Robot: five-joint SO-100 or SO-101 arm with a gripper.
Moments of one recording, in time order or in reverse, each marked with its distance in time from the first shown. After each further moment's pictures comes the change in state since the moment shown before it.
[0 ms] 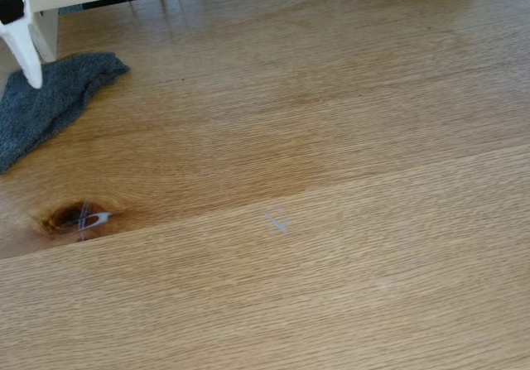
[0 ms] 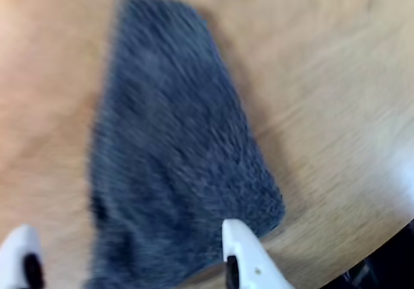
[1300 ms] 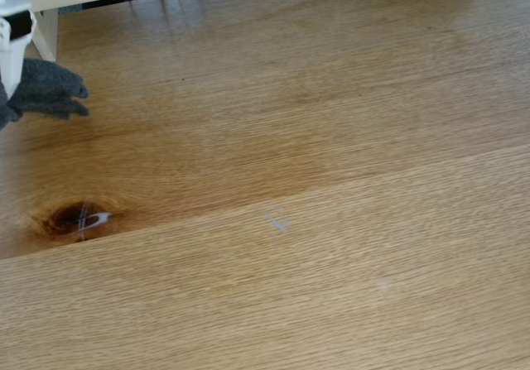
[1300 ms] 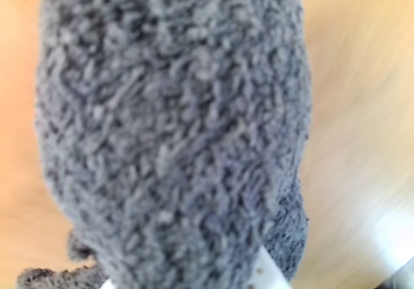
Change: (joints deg) arm -11.1 5.7 -1.4 -8.2 -0.1
